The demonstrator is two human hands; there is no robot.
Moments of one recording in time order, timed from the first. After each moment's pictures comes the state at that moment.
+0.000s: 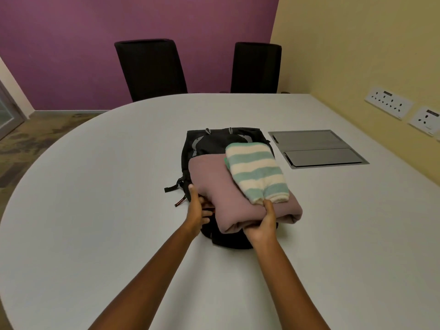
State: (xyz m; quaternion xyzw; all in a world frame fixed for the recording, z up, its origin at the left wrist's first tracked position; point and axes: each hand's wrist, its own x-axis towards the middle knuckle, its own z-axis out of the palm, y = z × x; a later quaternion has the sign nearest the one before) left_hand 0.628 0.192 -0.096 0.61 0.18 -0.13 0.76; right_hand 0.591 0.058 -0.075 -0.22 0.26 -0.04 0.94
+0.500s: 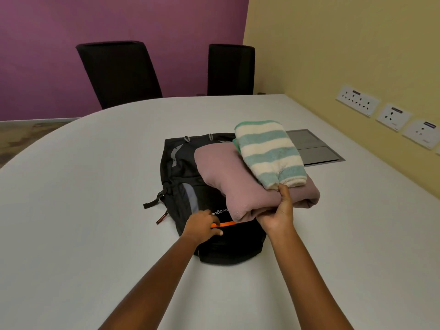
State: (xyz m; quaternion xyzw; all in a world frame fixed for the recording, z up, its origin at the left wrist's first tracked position) left_hand 0.679 0.172 -0.138 0.96 -0.24 -0.11 0.09; right_hand 0.625 0.010 -0.029 -0.21 0.24 -0.10 0.94
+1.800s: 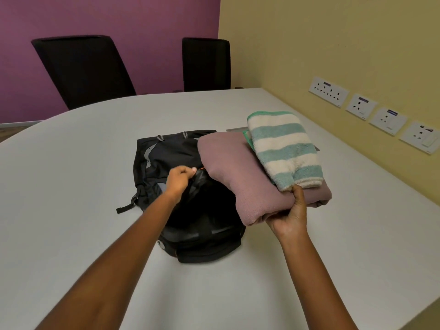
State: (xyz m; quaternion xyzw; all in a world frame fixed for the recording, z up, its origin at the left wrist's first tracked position) left_hand 0.741 0.139 -0.068 0.76 0.04 -0.05 0.65; right_hand 0.586 -0.048 -0.020 -0.18 0.18 -0.17 0.95
